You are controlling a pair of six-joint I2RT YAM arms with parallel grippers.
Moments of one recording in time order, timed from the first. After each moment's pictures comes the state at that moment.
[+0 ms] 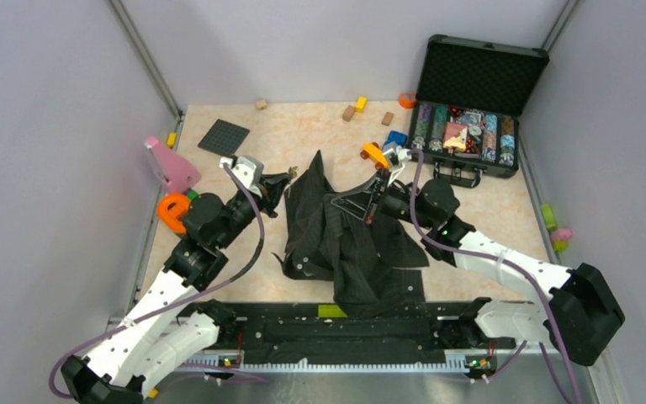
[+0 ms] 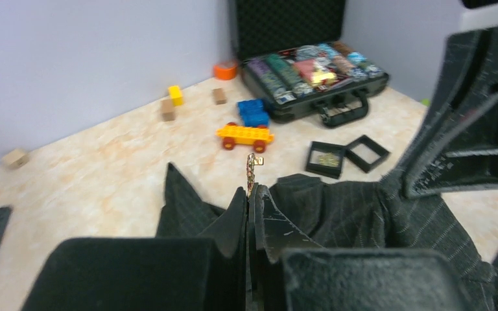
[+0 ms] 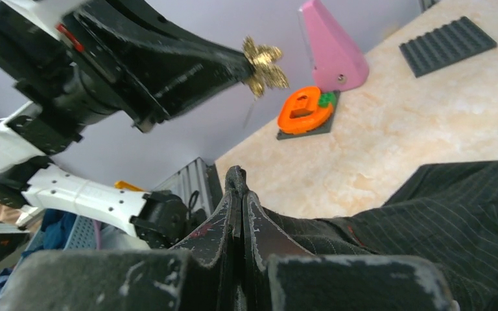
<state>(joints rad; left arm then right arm) -0.55 0.73 0.72 0.10 0.14 -0.05 0.72 1.16 0.67 0.68 -0.50 0.63</state>
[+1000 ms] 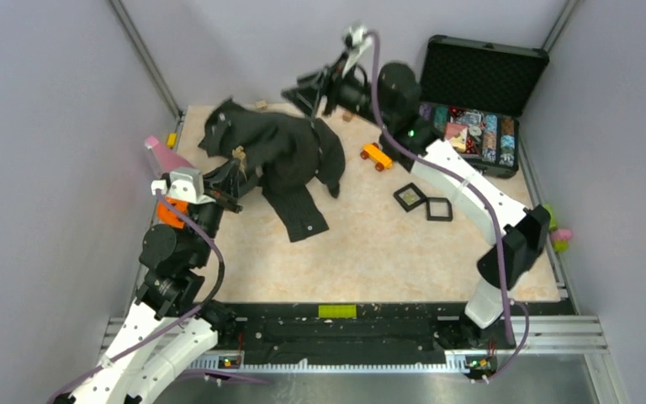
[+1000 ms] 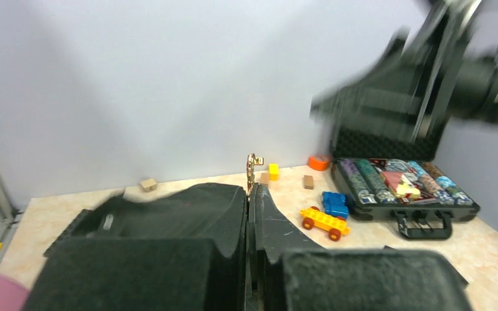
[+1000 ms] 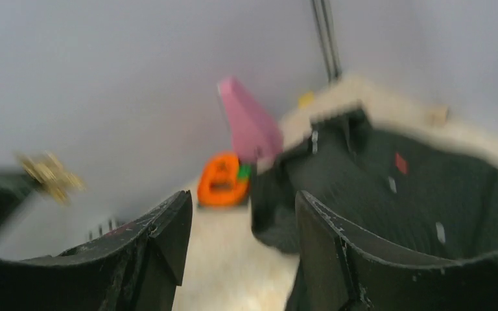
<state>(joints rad) -0.55 0.52 0.76 0.11 -0.24 -0.03 0.70 1.68 1.68 0.15 -0.36 0.37</state>
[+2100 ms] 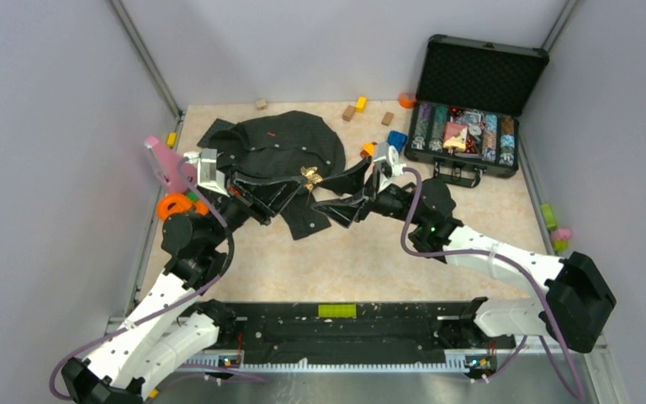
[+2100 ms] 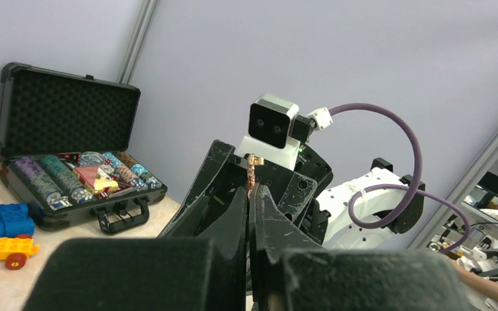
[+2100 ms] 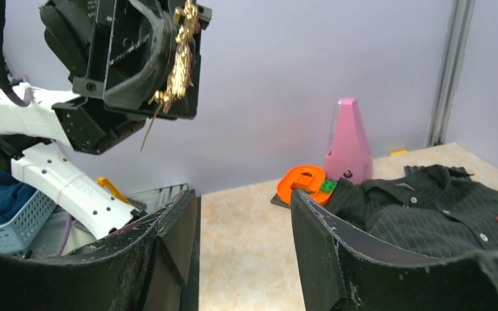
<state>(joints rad) -0.55 0.71 0.69 0.60 0.44 -0.79 0.84 1.22 0.78 0.84 -0.54 0.34</state>
